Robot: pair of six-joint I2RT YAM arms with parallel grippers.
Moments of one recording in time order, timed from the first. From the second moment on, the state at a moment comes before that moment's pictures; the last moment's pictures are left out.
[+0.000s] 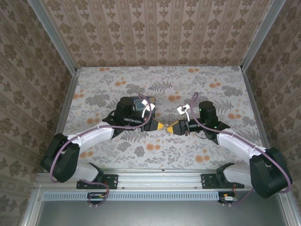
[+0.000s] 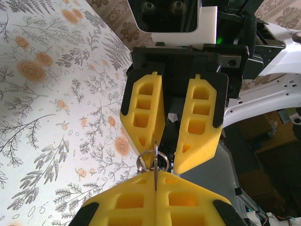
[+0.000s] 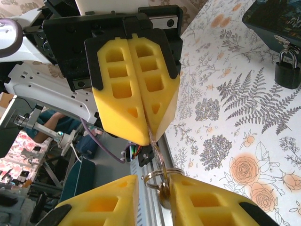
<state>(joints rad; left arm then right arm) -0.67 1.39 0.74 0.23 1.04 -0.51 0.36 1.20 0.56 0.15 -1.12 0.45</state>
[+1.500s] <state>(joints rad) -0.68 1.34 0.73 0.18 1.04 -0.48 0.42 1.16 0.59 0.15 -1.03 0.42</state>
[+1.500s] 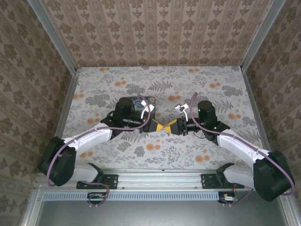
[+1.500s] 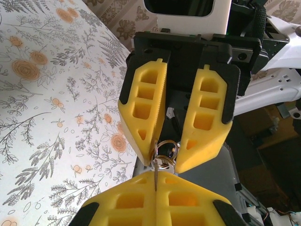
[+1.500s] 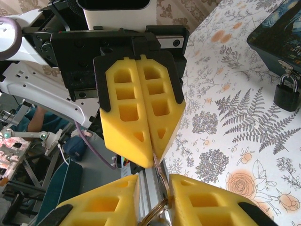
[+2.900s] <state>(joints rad) -0.58 1.18 0.65 -0.18 0.30 -0.63 0.43 1.29 0.56 0.23 -0.80 0.61</state>
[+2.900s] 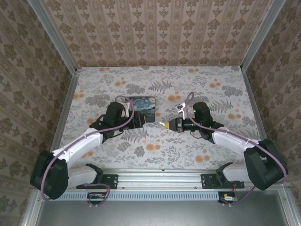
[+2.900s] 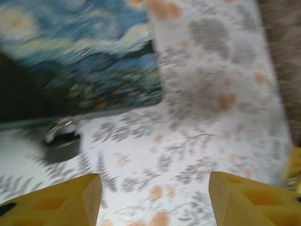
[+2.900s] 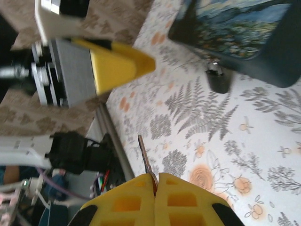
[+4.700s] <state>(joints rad) -0.78 1.63 0.76 -0.14 -0.27 -0.69 0.55 1.16 0.43 0.25 -0.50 0.55</state>
